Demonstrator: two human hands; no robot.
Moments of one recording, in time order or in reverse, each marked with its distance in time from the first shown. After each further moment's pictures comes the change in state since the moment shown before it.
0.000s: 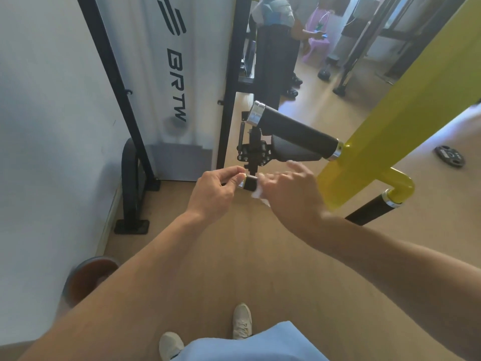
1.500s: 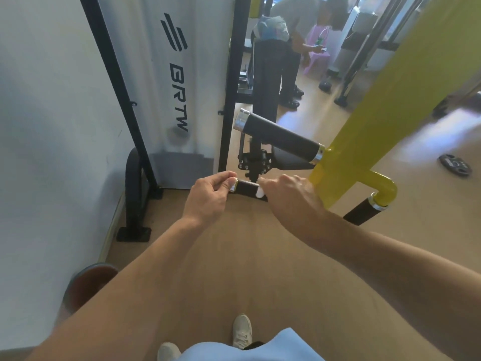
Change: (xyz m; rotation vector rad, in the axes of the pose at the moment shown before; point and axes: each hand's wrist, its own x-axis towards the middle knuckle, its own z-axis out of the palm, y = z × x) left_hand -0.006 0.002 0.008 0.035 0.062 -0.031; right_hand -0.006 0.018 -0.019 0.214 -0.211 0.032
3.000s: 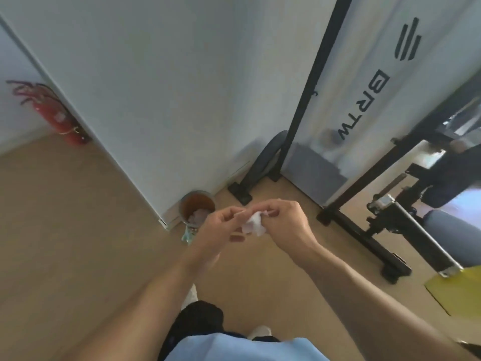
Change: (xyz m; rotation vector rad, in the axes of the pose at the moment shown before) left_hand -0.172 -0.089 -0.067 -0.539 0.501 -0.409; right_hand 0.008 -0.164 0.048 1.134 -0.455 -0.330
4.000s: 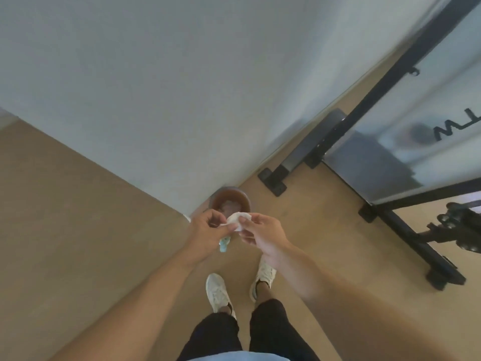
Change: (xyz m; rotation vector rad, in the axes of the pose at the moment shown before) left_hand 0.199 -0.037 -0.244 0.185 0.310 -0.228; right_hand 0.262 0.006 0.226 0.552 -0.165 0.639
